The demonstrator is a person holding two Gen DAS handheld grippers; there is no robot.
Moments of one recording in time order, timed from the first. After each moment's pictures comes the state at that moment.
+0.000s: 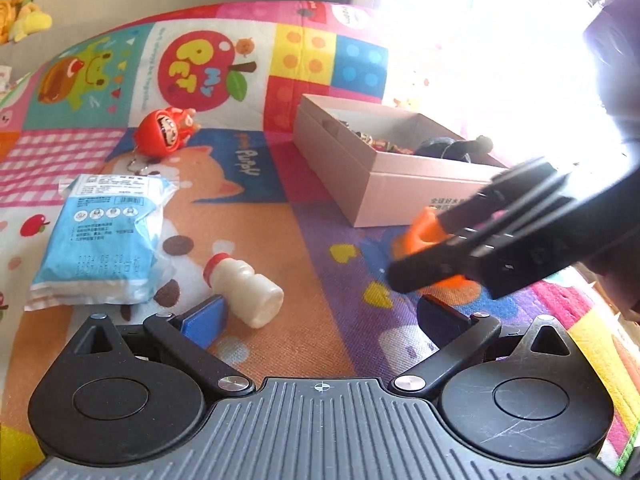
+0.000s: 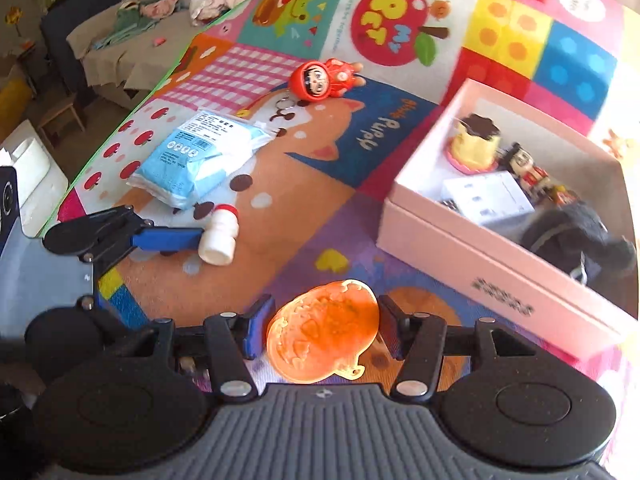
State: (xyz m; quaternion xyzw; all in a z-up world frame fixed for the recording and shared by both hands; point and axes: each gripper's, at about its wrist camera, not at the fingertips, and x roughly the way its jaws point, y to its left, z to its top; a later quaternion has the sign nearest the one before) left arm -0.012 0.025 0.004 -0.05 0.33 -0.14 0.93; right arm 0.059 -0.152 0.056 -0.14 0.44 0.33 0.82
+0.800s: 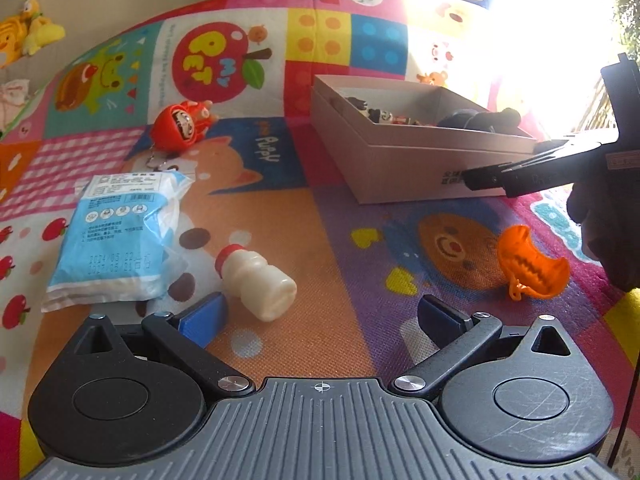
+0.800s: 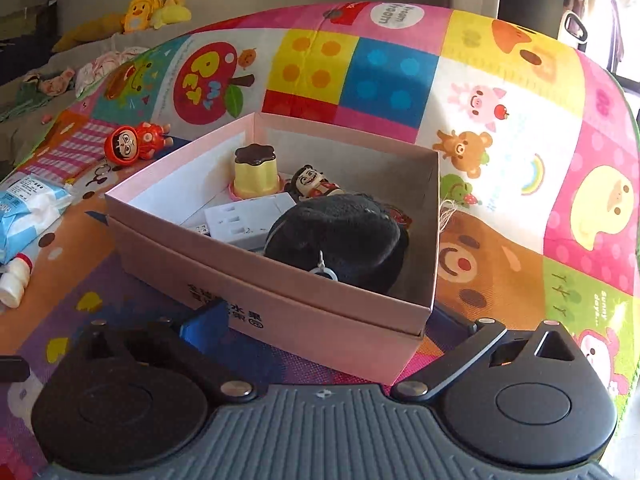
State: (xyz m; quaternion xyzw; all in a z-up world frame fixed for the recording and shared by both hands) left arm -0.006 0.011 0.002 0.00 0.35 -0.10 0.93; right arm 0.122 -0.235 0.019 -0.12 0.31 0.19 0.92
